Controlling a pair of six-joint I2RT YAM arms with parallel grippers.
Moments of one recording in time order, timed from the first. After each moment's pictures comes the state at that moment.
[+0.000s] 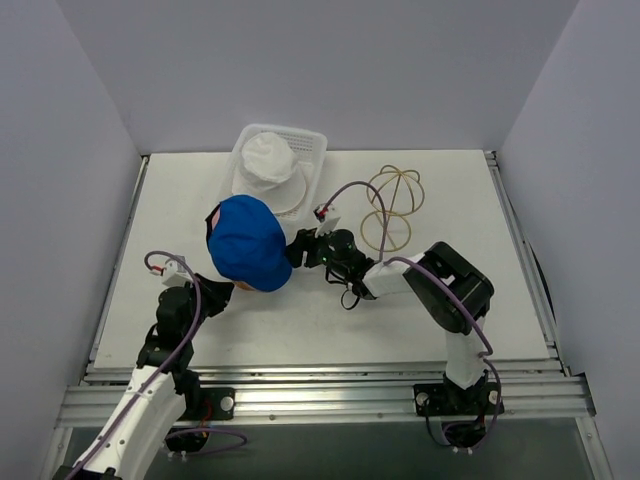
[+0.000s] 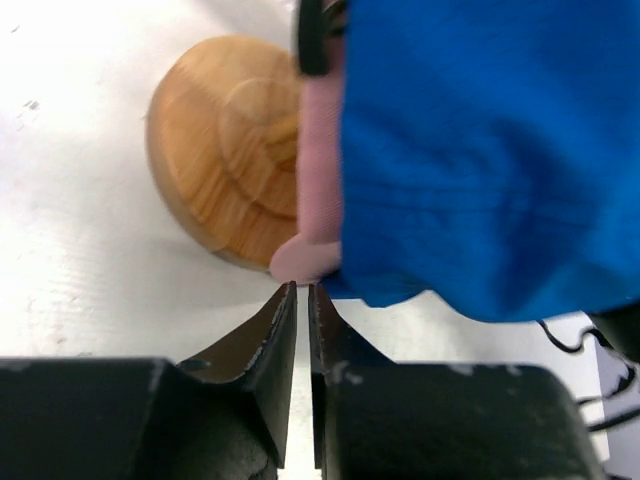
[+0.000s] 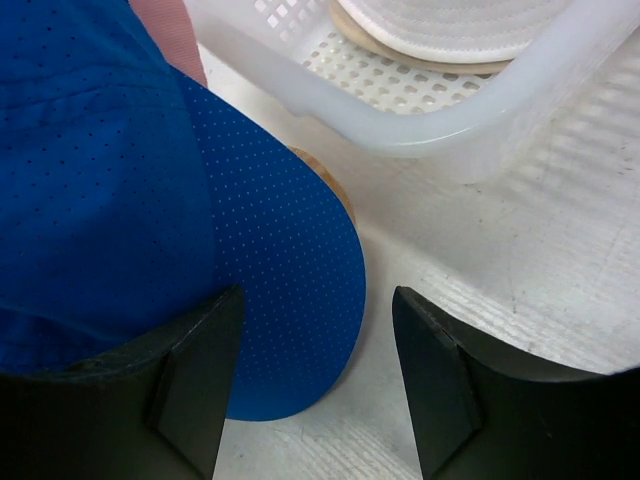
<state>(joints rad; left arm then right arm) -0.20 0.51 0.17 0.03 0.06 -0.78 0.74 1.94 0.88 0.82 -0.07 0.47</state>
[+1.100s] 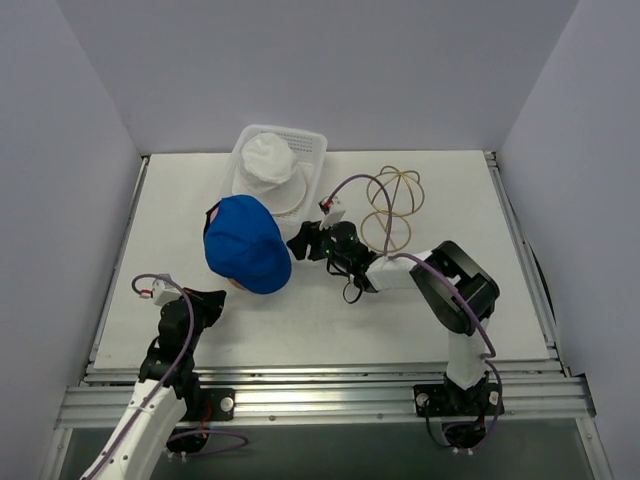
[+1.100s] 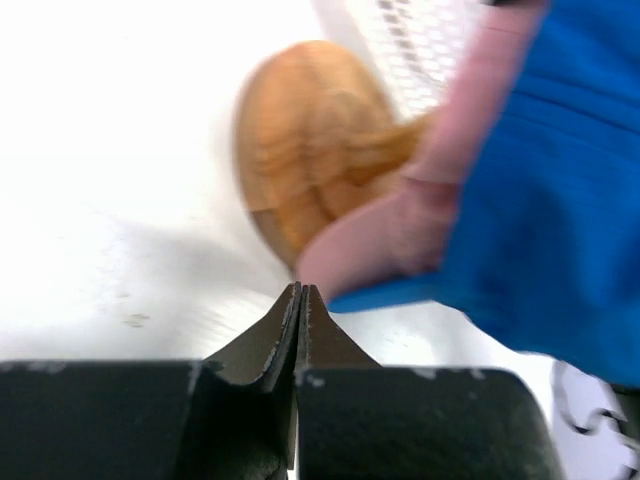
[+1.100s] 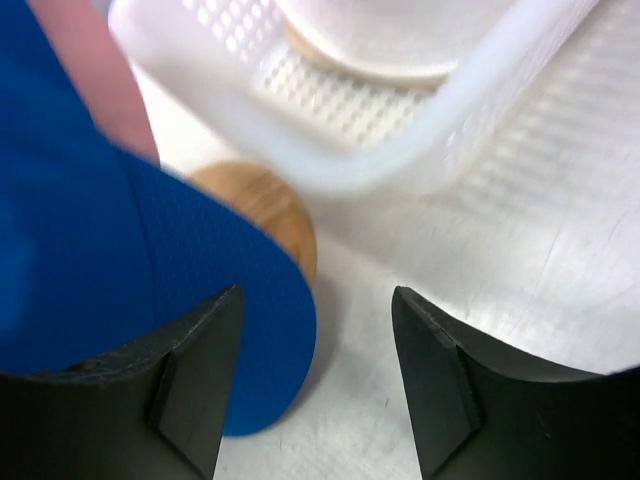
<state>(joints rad) -0.20 0.38 0.06 0.00 -0.09 -1.01 0.72 1.91 0.89 0.73 -0.04 0.49</state>
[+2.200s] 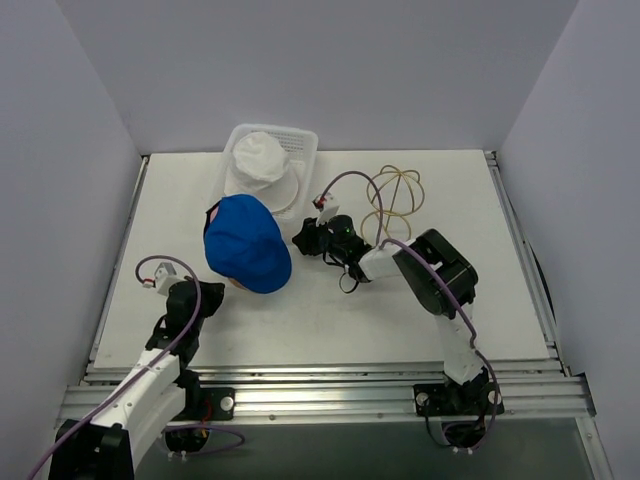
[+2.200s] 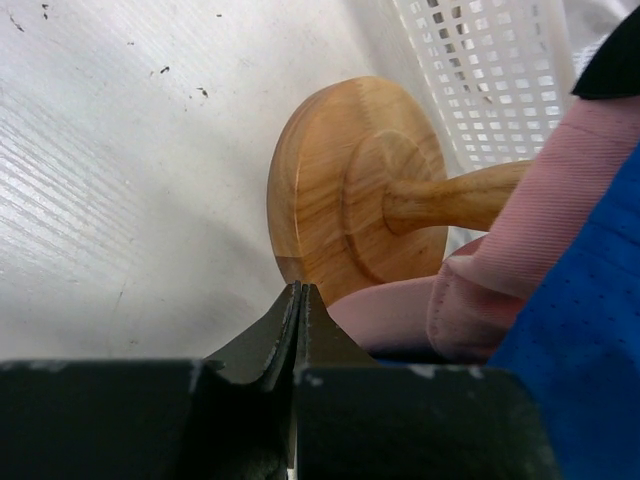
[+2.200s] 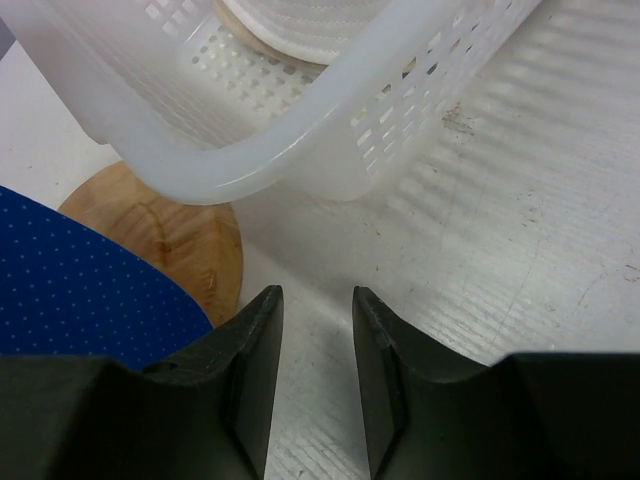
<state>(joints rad) -0.20 0.77 0.15 0.14 -0.20 -1.05 0.65 2.09 1.05 0.73 -0.13 0.37</state>
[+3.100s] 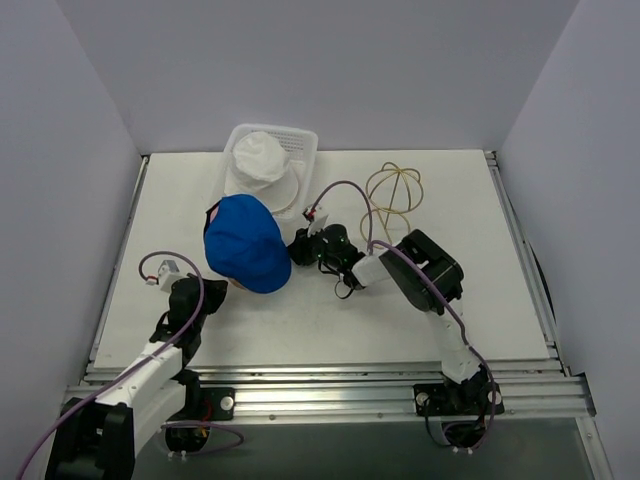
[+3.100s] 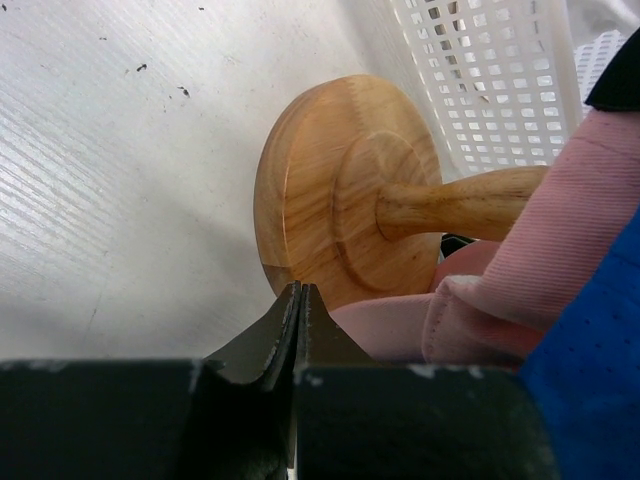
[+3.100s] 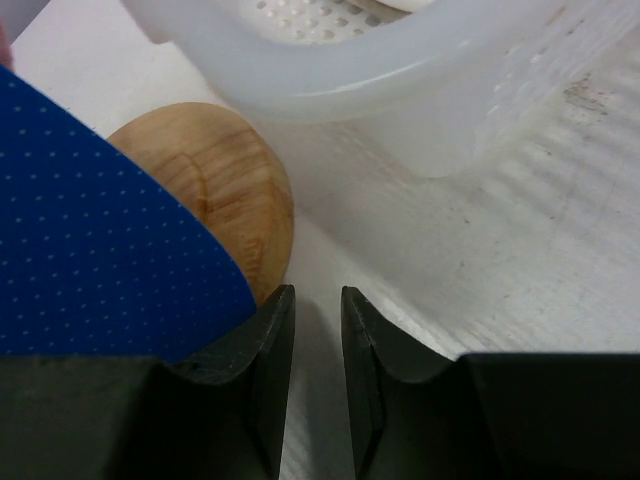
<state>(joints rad) -0.20 0.89 0.15 0.26 -0.18 -1.06 0.68 2.19 1.05 0.86 -0.23 0.34</state>
